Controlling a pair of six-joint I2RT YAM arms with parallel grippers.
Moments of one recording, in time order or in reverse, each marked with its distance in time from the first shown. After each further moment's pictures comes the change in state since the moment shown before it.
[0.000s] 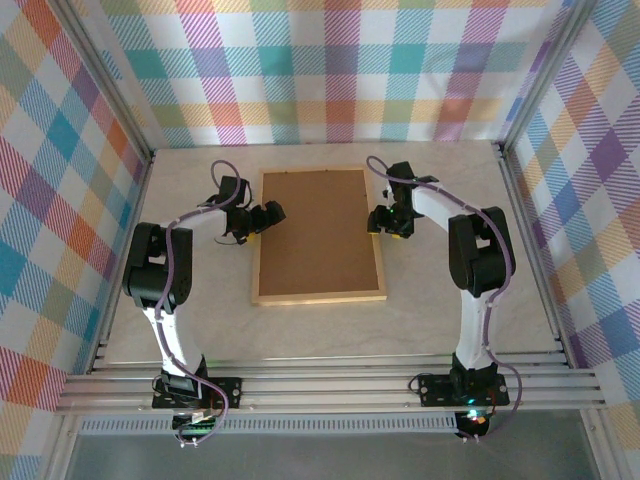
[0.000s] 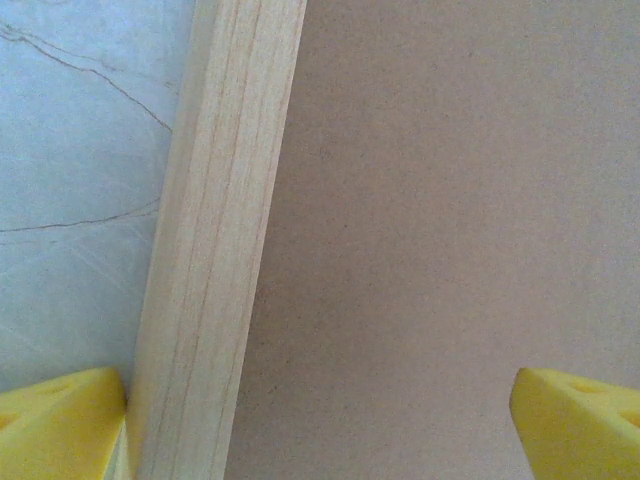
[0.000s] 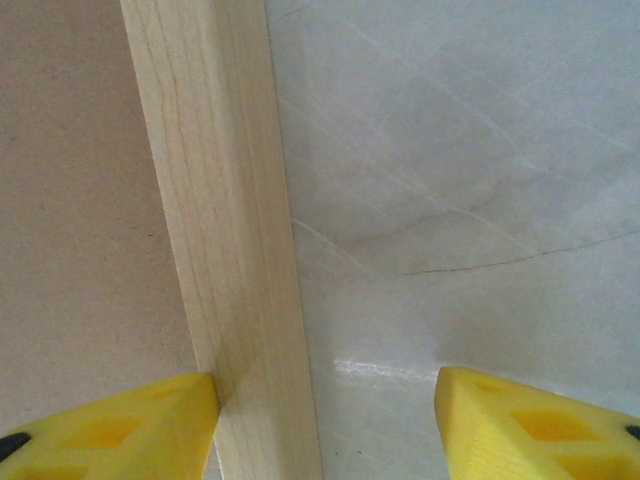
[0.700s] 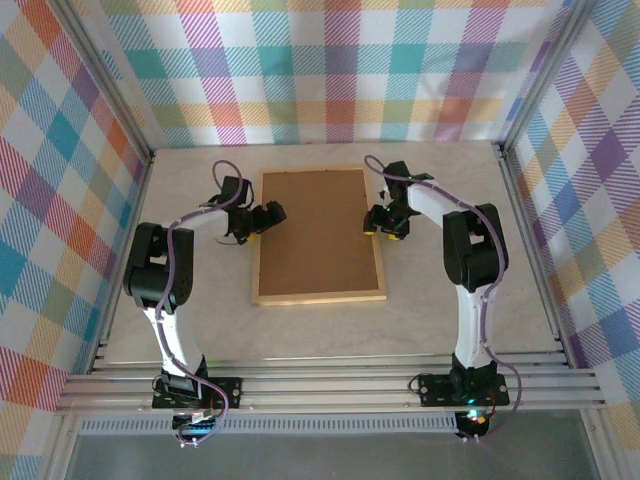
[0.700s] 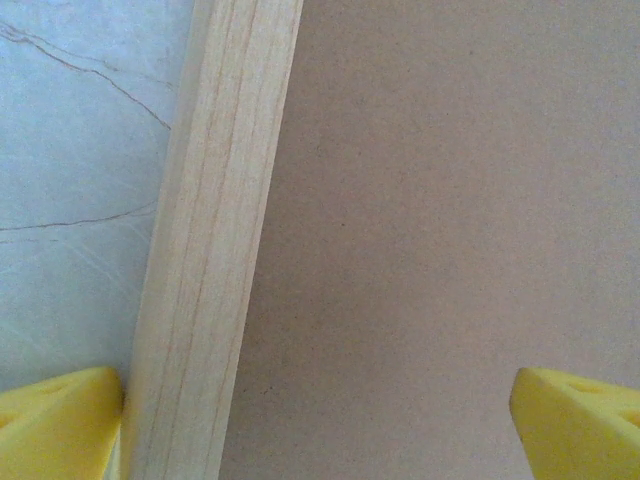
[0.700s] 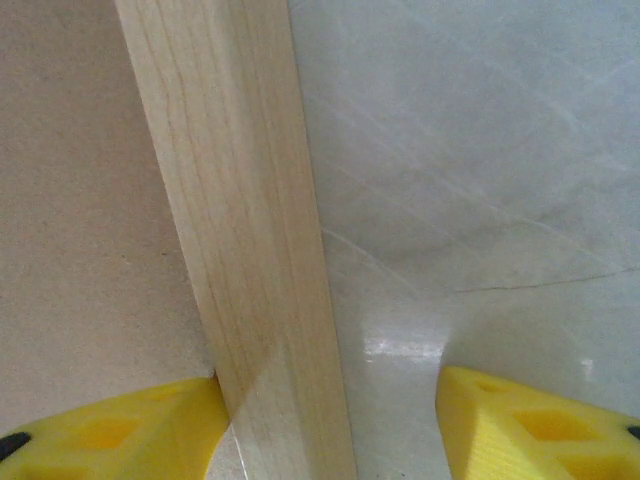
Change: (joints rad) left arm -0.016 0.000 0.000 0.001 -0.028 -0.008; right arm 0.011 0.068 0.067 -0.043 -0.050 0.042
